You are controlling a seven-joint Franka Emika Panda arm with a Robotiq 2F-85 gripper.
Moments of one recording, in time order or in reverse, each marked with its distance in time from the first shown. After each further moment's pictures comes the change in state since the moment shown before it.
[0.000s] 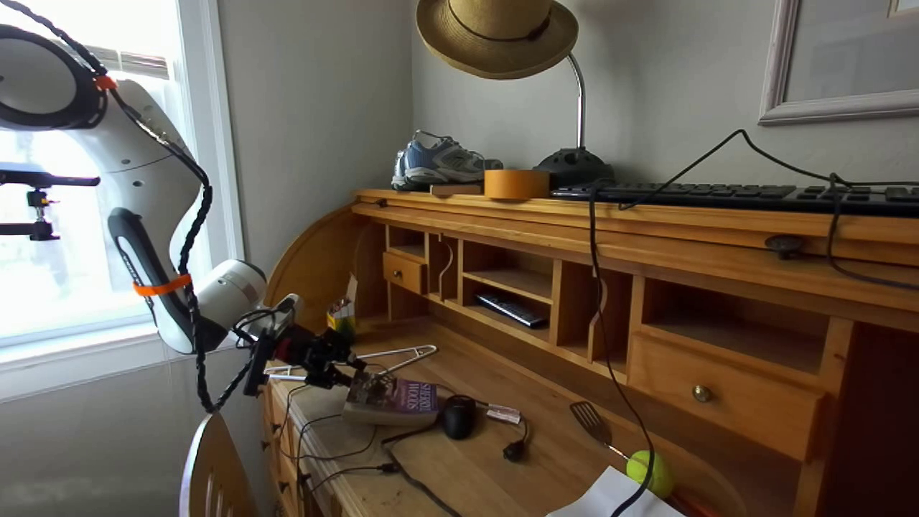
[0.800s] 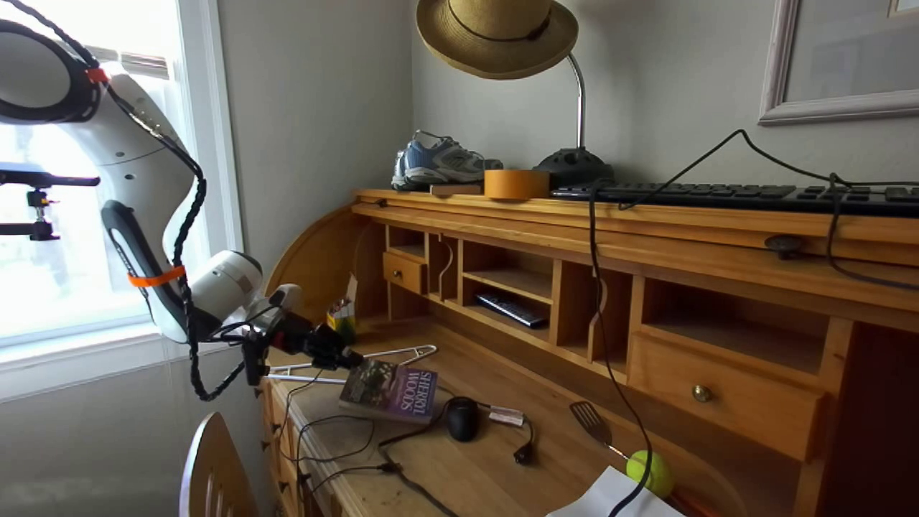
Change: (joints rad) arm 0.016 -0.029 0.022 0.002 0.063 -0.087 0.273
